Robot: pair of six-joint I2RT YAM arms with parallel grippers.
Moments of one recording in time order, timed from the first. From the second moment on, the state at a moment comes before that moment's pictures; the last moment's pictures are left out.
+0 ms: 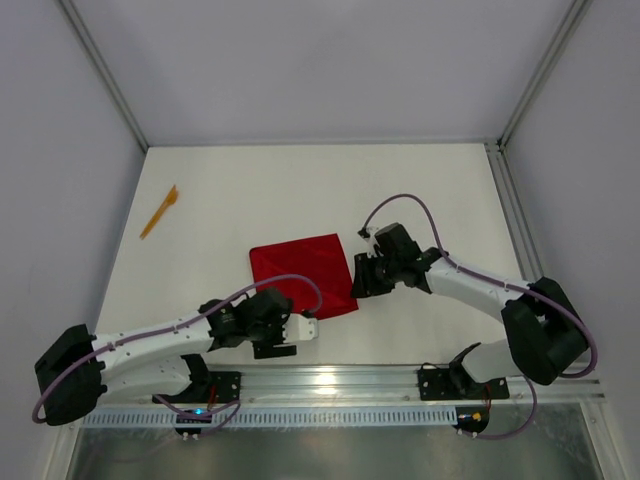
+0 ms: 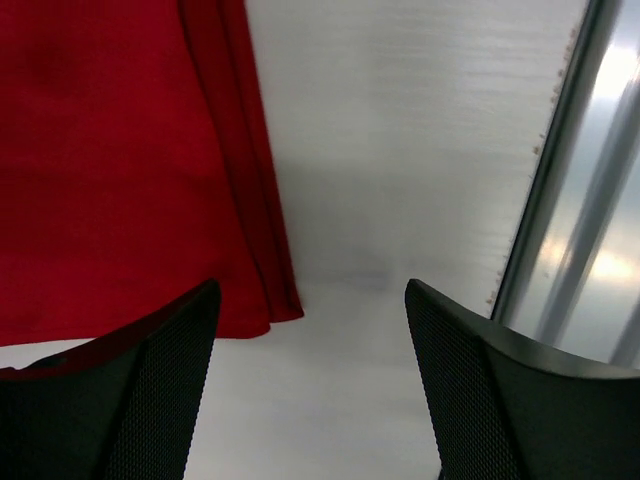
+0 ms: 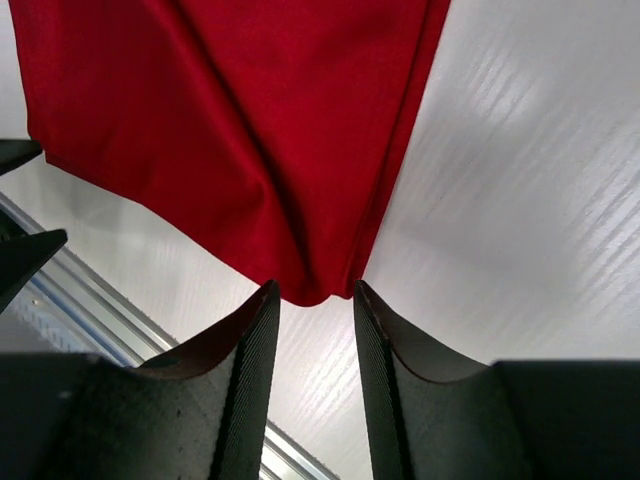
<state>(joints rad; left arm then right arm) -1.03 1.02 0.50 -0.56 0.05 0.50 0.60 1.39 0.74 -0.31 -0.31 0.40</state>
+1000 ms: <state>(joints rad) -1.03 1.10 0.44 -0.37 -0.02 0.68 0.61 1.42 0.64 -0.18 -0.40 0.48</state>
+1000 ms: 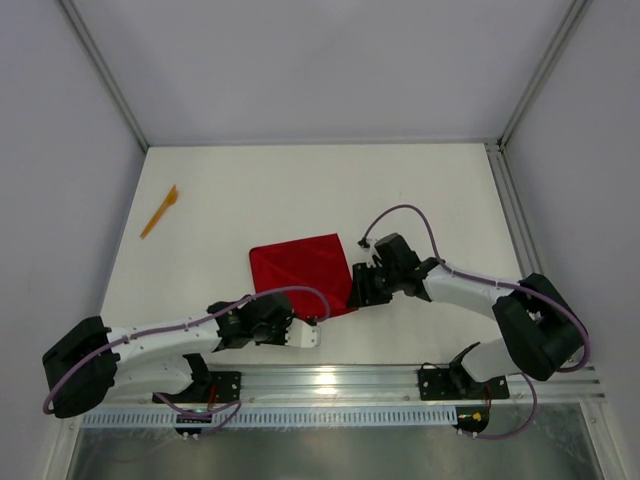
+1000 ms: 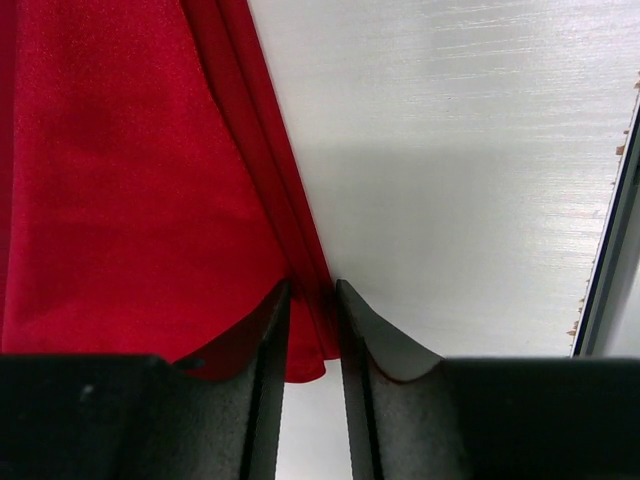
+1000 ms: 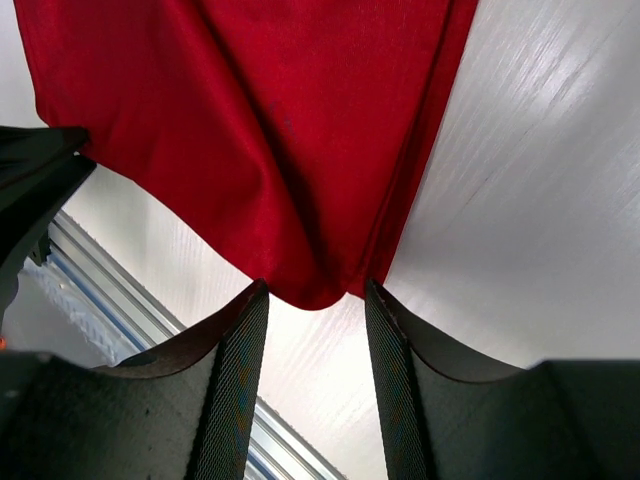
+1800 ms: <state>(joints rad) -1.06 1.10 0.42 -0.33 0.00 0.79 0.65 1.42 0.59 -0.14 -0.36 0.54</state>
